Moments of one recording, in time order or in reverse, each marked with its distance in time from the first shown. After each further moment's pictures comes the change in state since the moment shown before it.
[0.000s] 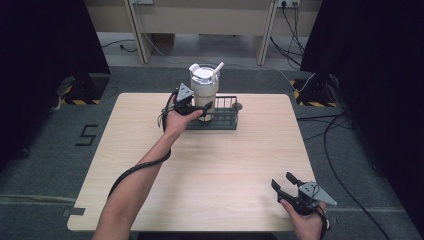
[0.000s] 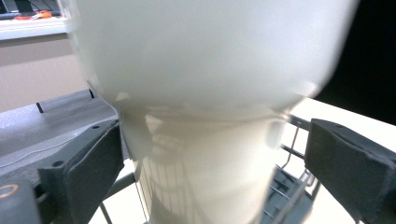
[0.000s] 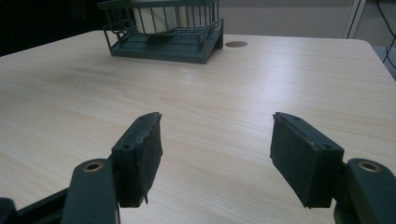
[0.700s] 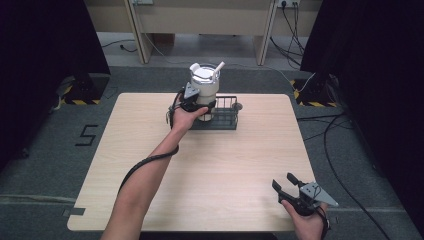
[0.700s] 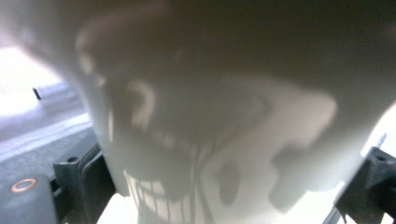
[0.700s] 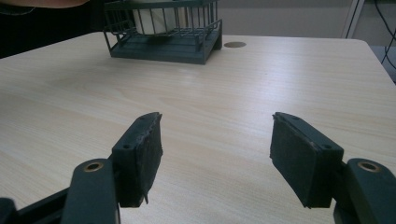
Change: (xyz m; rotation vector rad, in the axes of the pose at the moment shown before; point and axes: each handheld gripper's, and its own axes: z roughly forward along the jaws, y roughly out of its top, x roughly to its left) left arm 0.007 -0.010 0.038 0.047 0.016 -0.018; right arm -0.001 -0.001 -0.003 -0.001 -0.001 0.004
